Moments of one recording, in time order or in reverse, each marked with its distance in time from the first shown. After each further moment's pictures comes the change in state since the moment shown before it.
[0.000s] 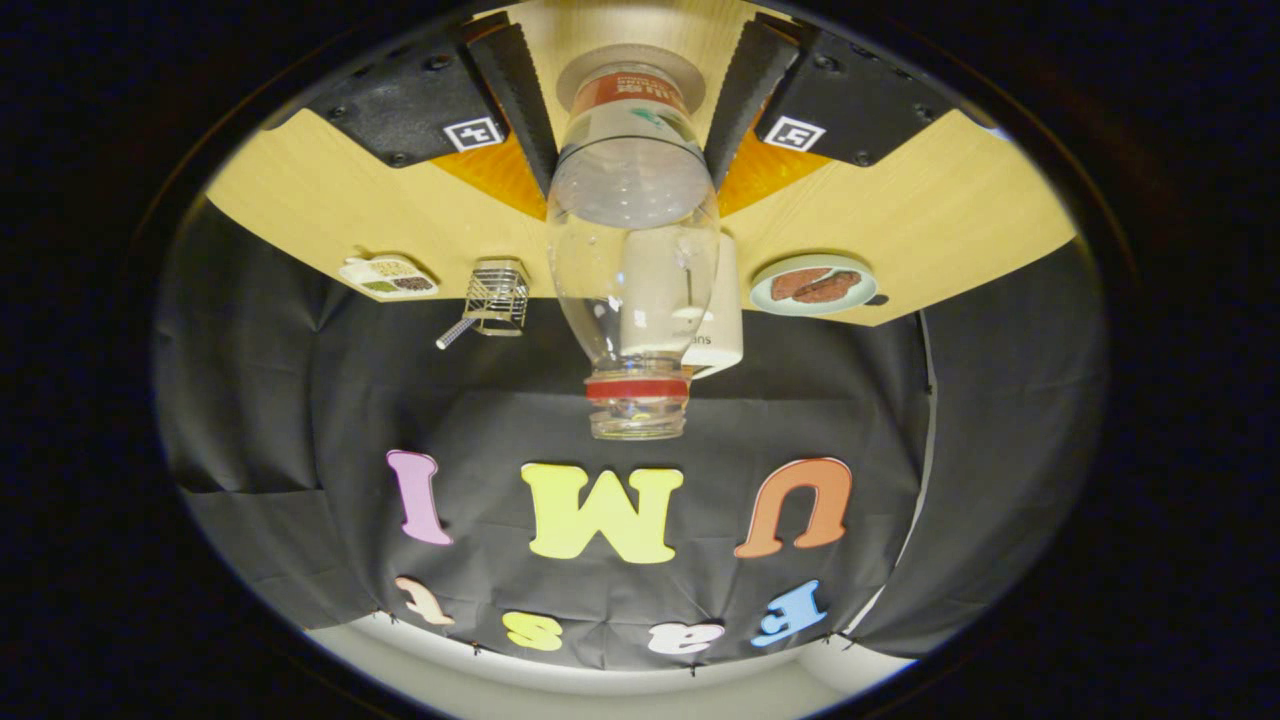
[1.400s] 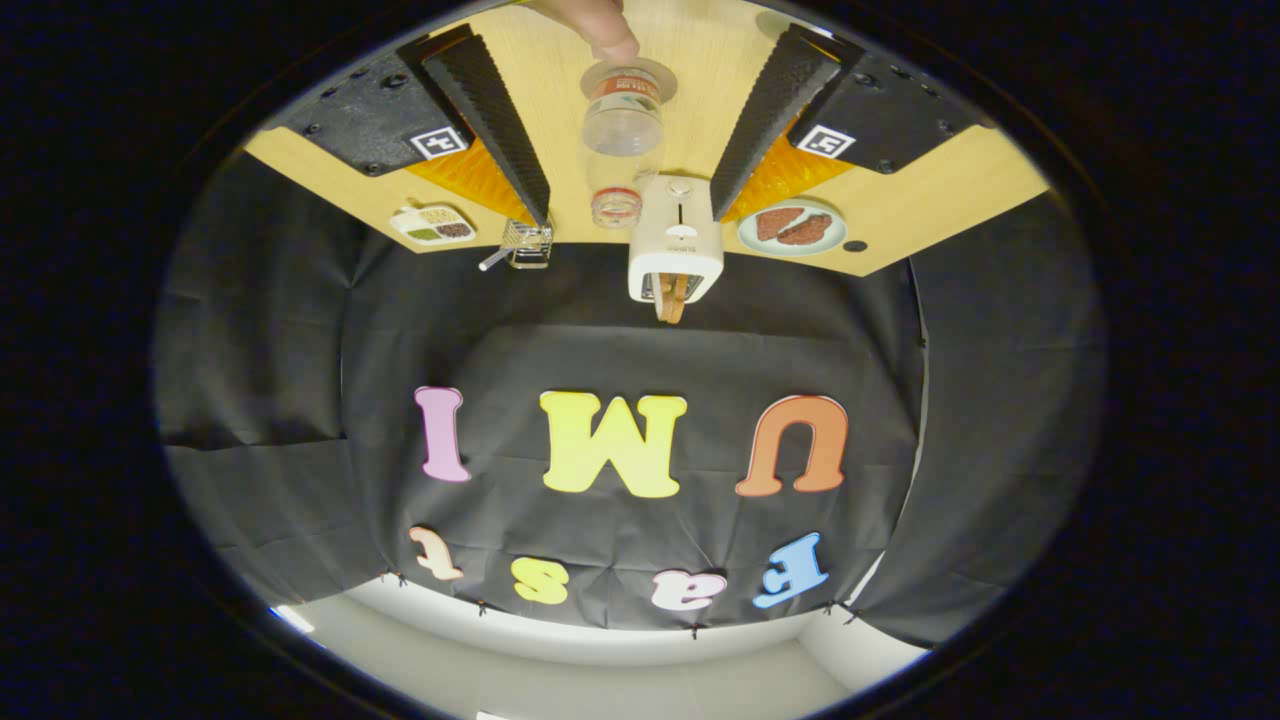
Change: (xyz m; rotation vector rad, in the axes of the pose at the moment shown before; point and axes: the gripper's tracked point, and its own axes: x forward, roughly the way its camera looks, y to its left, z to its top) arm -0.107 0.014 0.120 -0.016 -0.096 -0.044
